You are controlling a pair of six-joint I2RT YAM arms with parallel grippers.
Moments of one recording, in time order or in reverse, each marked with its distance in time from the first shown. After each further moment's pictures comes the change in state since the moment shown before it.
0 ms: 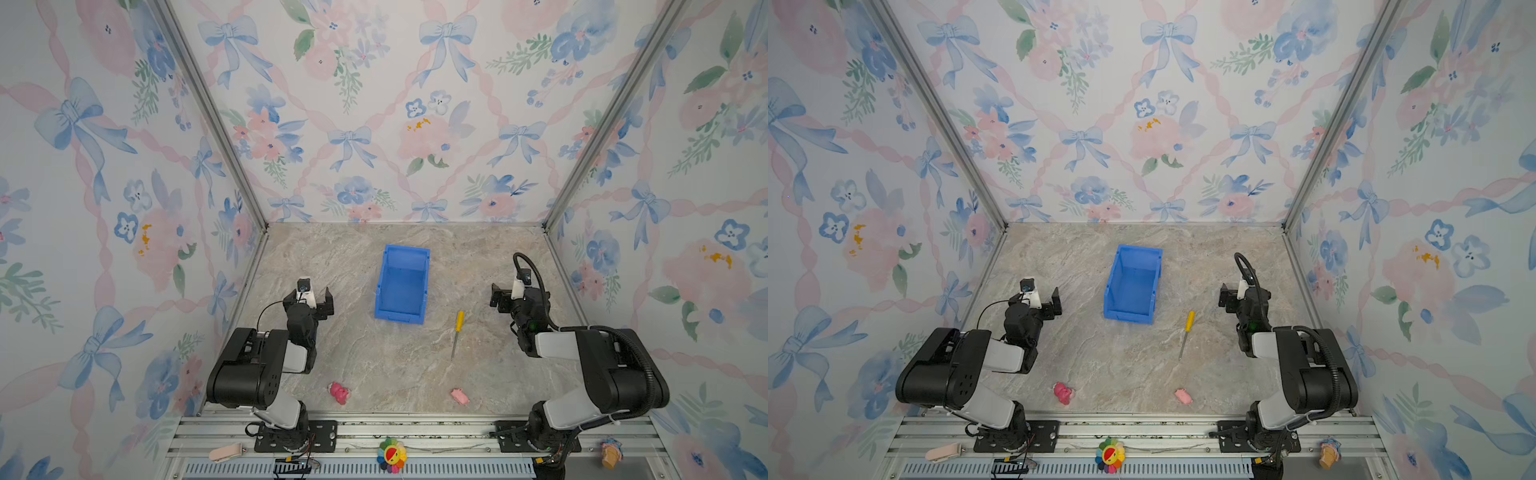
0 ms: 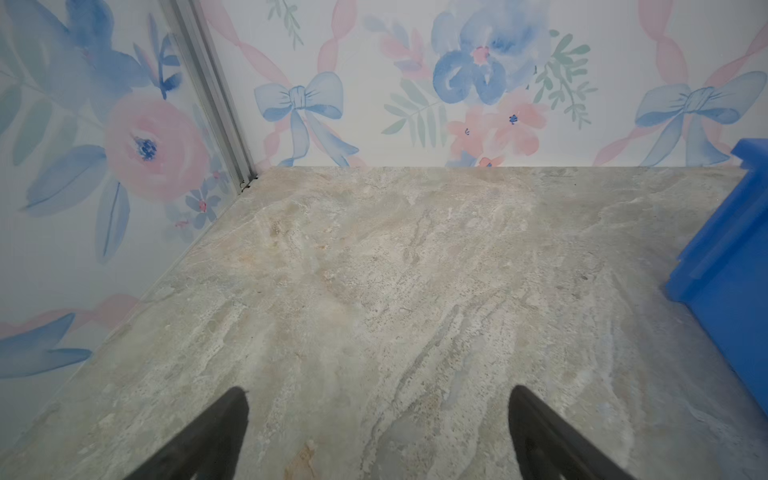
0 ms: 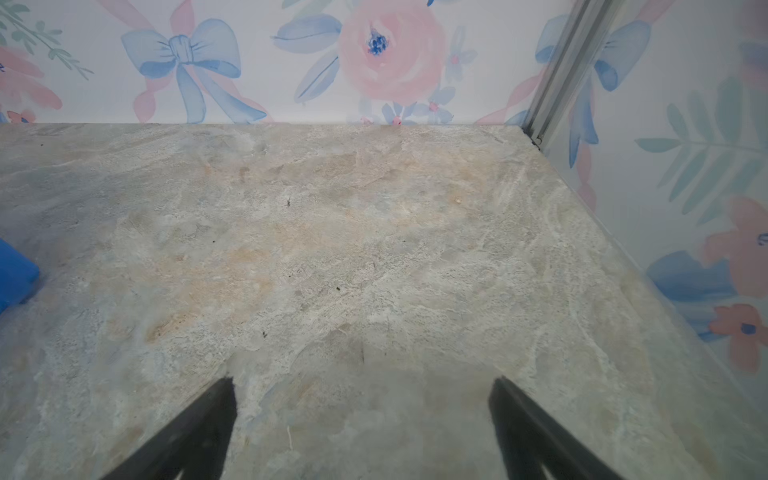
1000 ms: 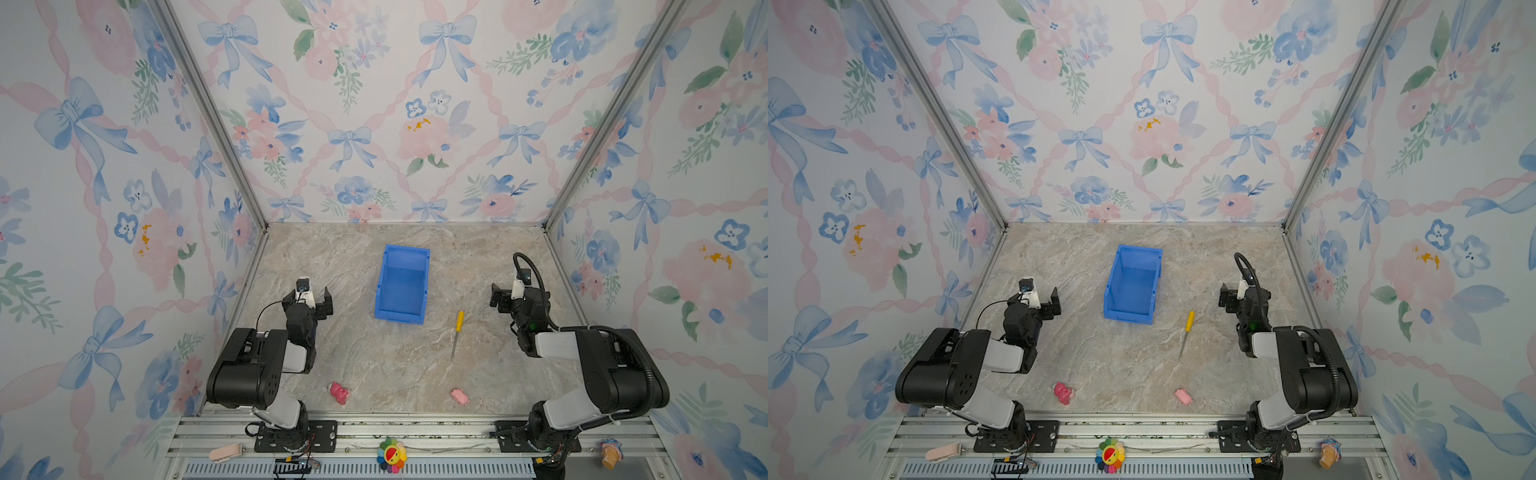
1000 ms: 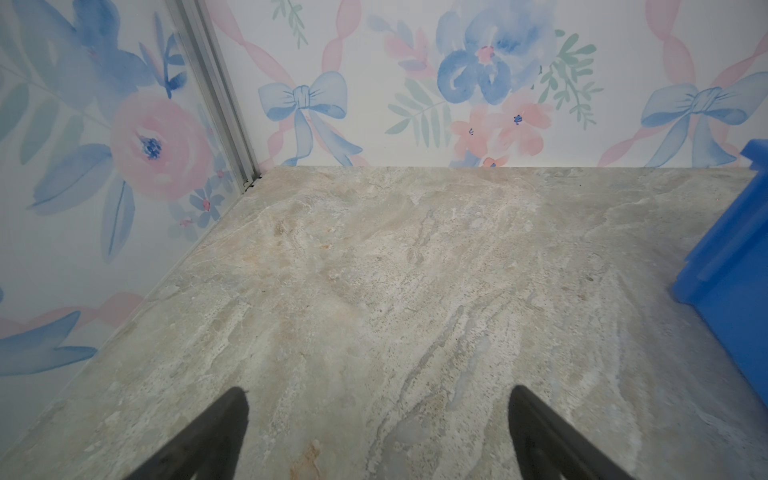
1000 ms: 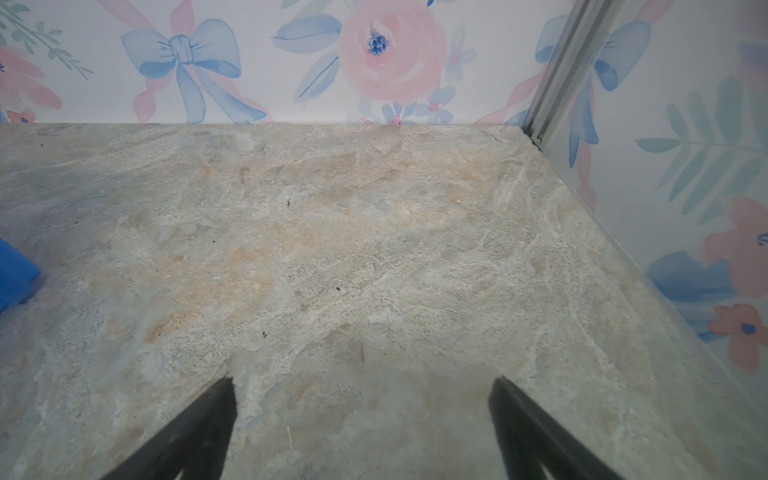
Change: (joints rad) left arm 0.008 0.000 0.000 0.000 0.002 0.000; right arm 0.000 0.000 0.000 0.000 0.000 0.000
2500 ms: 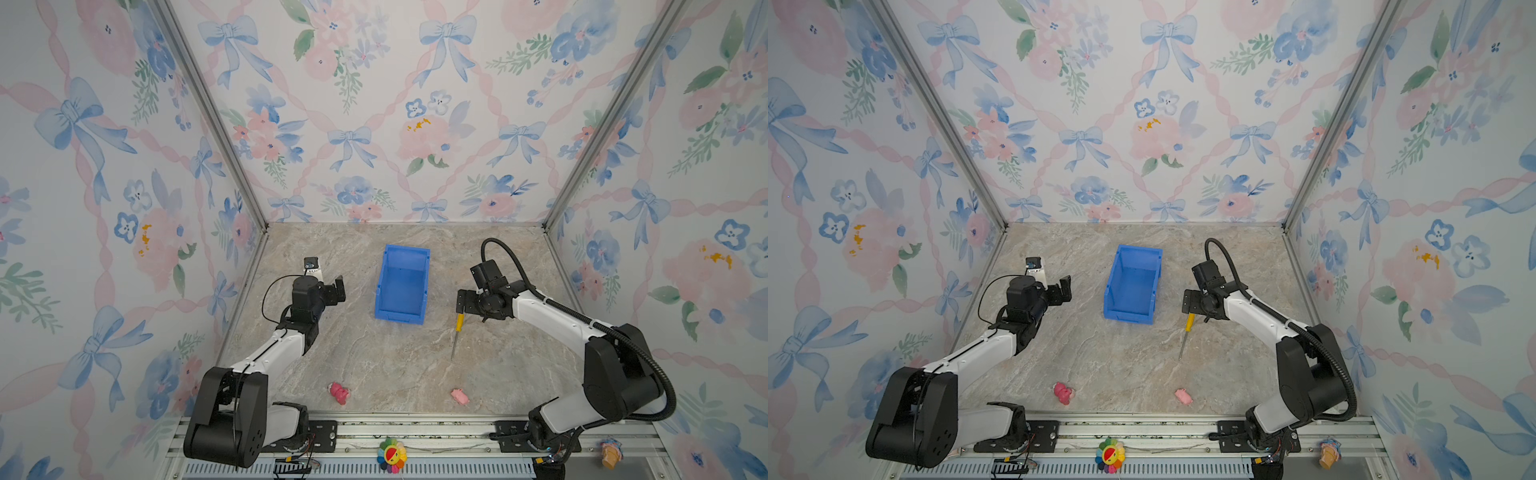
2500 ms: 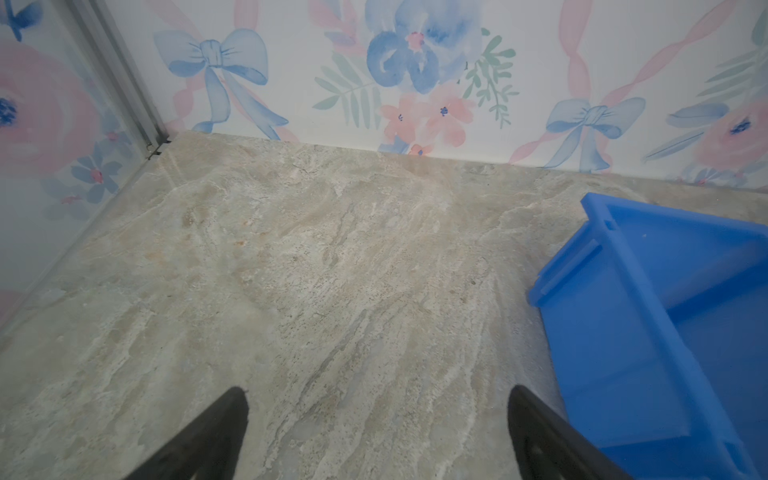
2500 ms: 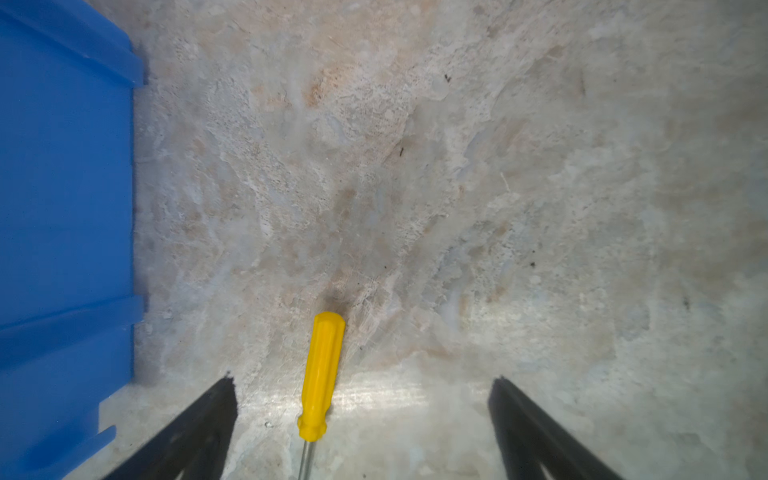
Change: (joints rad) left arm -0.095 -0.296 0.305 -0.782 0.129 -0.196; right arm 0.369 0.004 0.592 -1.376 0.035 0.522
